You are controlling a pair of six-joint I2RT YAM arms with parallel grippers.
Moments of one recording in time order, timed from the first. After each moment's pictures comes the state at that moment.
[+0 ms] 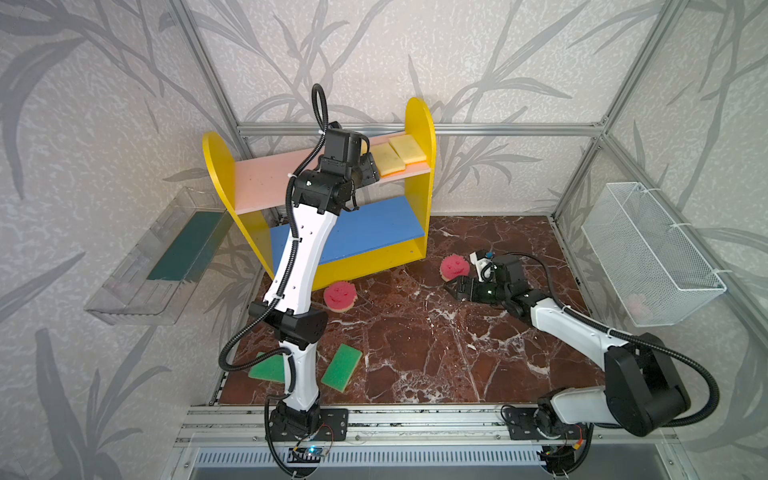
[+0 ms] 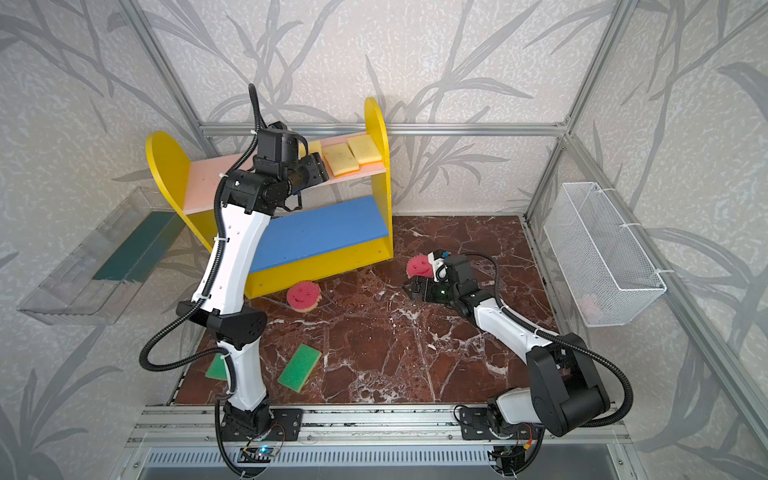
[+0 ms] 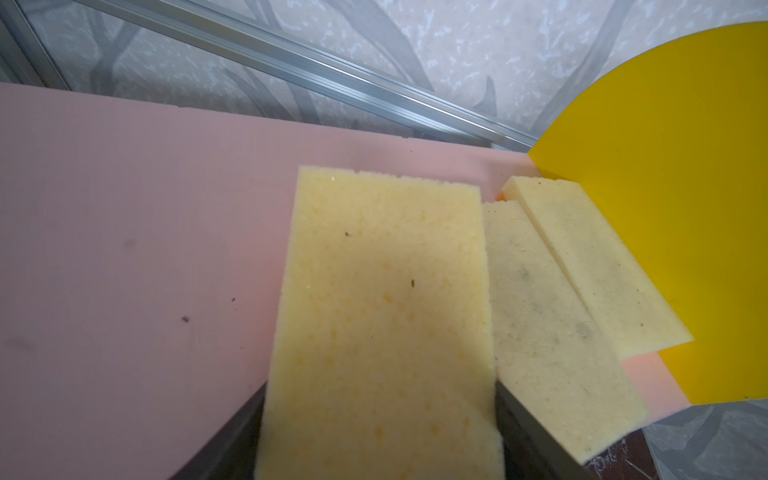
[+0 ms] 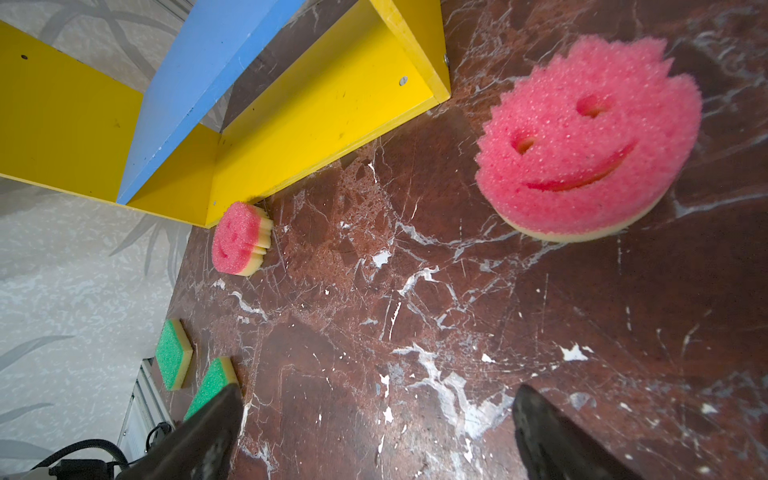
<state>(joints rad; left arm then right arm) -0.33 2.00 2.63 -1.09 -0.28 -0.49 0.37 1.39 0.77 -0.05 -0.44 0.52</state>
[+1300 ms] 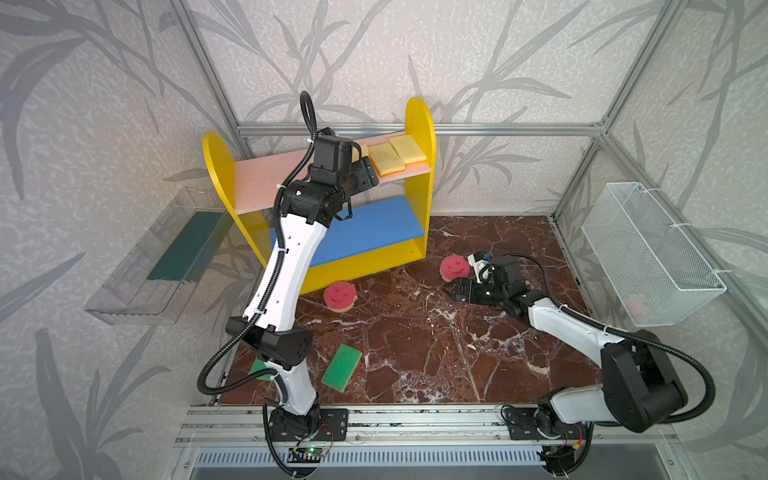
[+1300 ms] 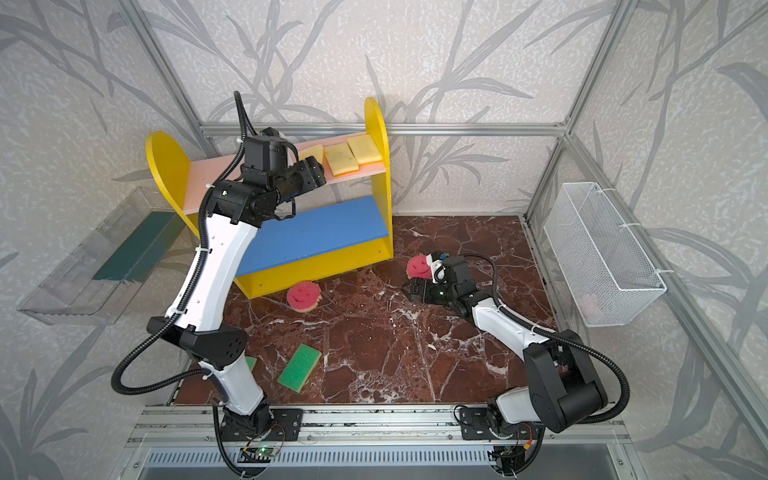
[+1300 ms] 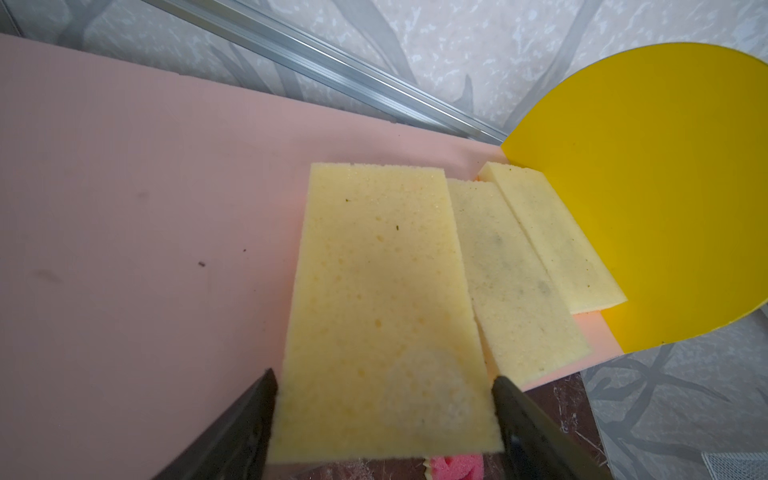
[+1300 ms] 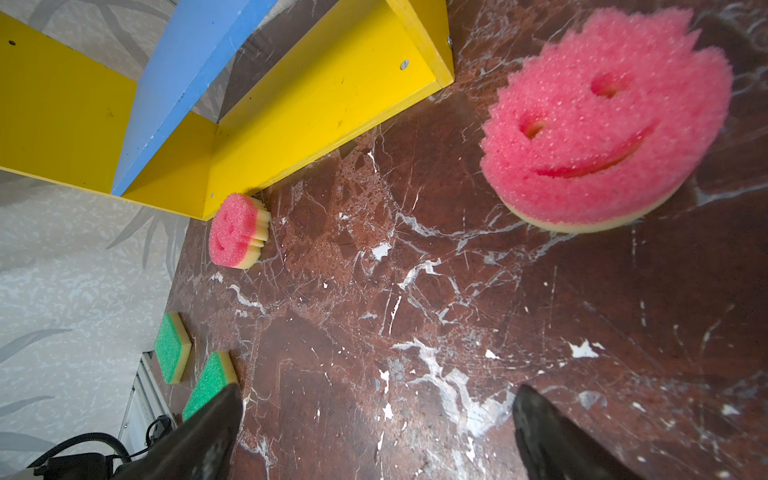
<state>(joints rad) -0.33 1.77 2.29 -0.95 -0.21 -0.55 0.38 1.41 0.76 -0.04 -0.44 0.52</state>
